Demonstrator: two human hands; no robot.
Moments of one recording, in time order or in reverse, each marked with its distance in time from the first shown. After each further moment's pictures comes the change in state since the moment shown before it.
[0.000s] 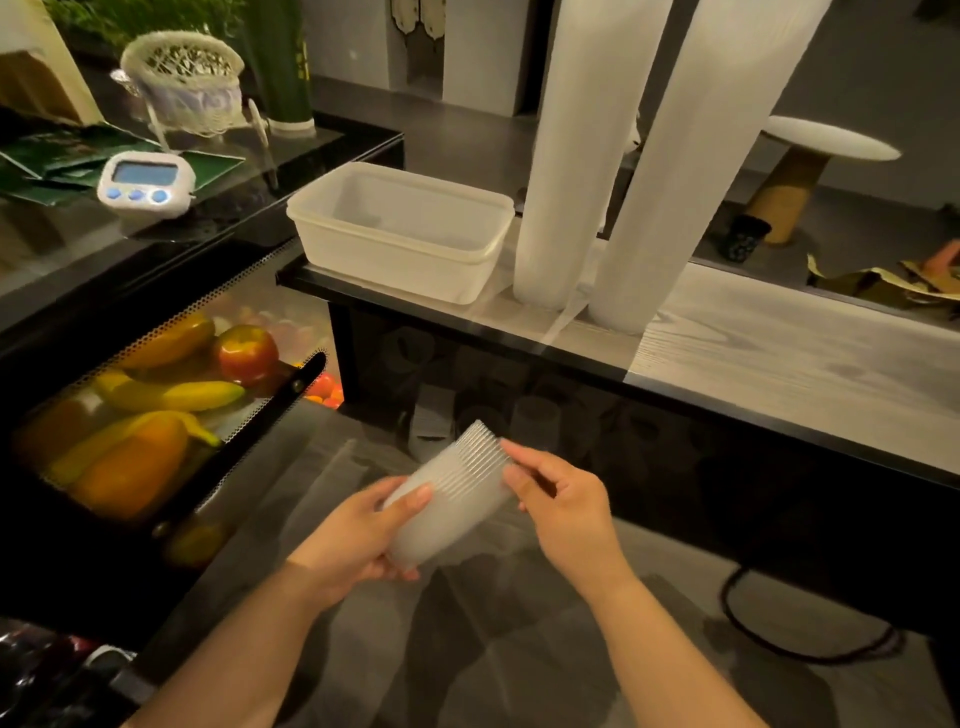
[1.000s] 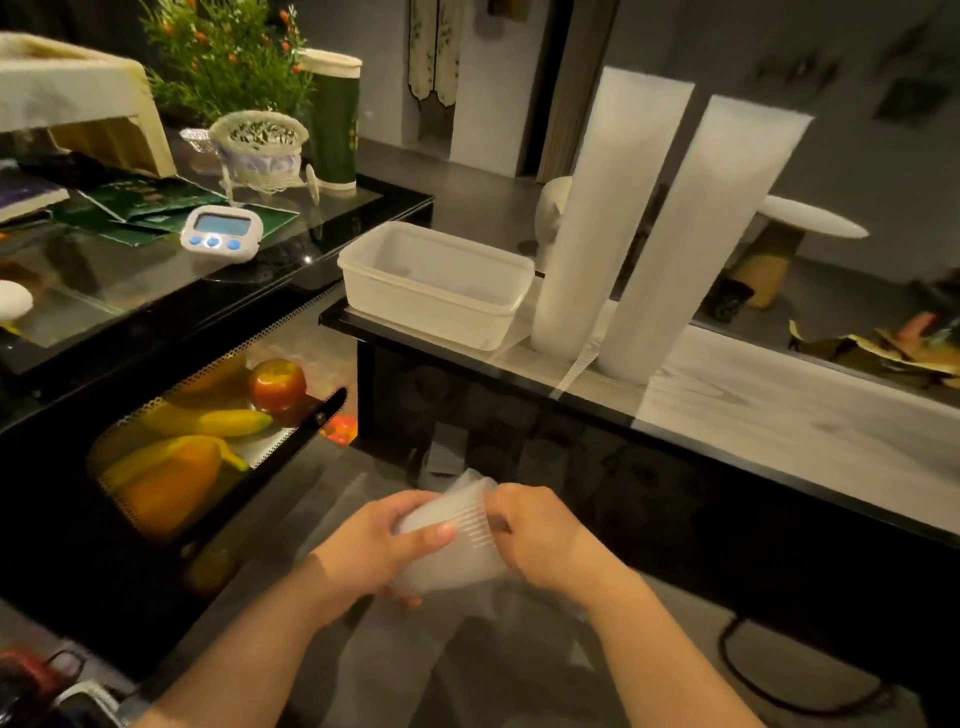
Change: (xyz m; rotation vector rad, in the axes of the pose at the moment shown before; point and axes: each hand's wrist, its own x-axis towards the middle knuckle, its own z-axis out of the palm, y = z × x) left_hand -0.029 0.027 -0.017 0.137 -0.115 0.191; right_hand 0.014 -0.054 0.017 -0.722 -0.456 -0.164
